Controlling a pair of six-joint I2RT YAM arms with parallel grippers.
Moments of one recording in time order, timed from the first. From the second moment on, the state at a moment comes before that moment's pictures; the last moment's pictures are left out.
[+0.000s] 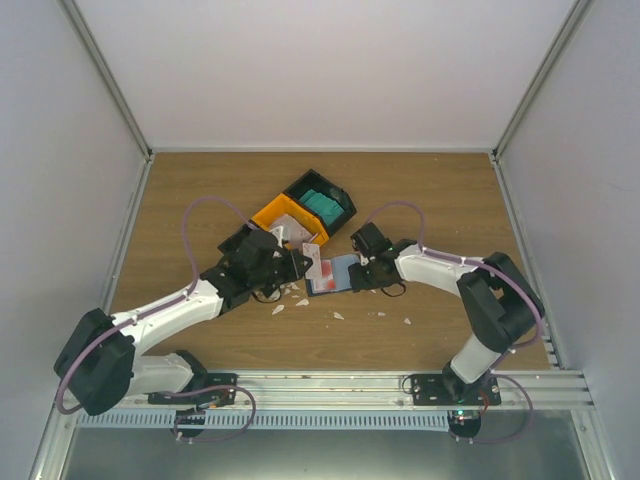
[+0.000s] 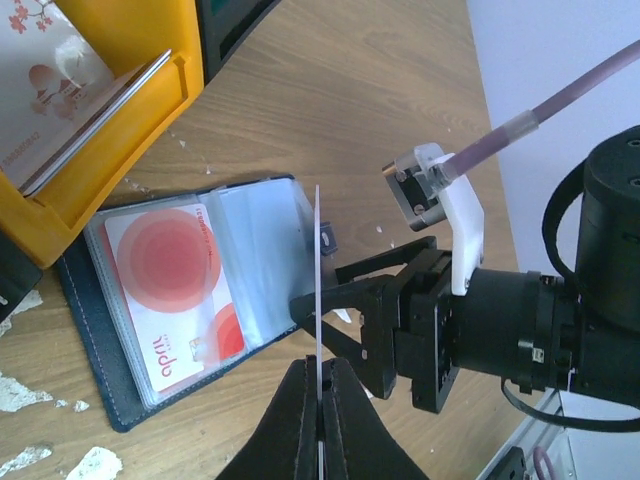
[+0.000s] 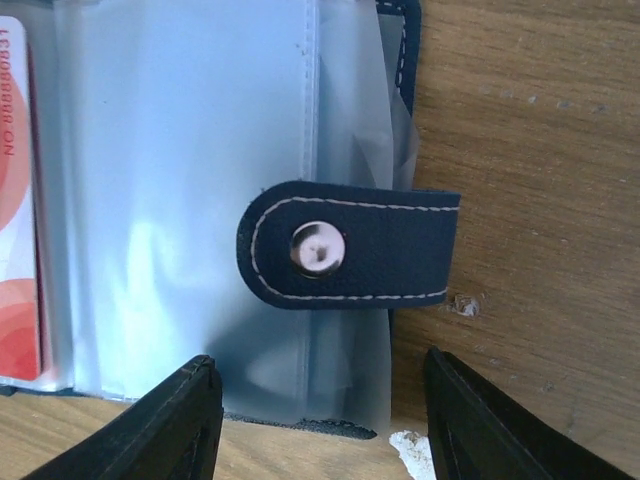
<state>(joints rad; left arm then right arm) -0.68 1.22 0.67 -0.02 0.19 -0.87 0.62 1.65 0.90 -0.48 -0.03 0.41</state>
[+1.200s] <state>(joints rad) -0.76 1.56 0.80 0.08 0.24 -0.84 0.66 1.45 0.85 -0.56 0.10 0.62</state>
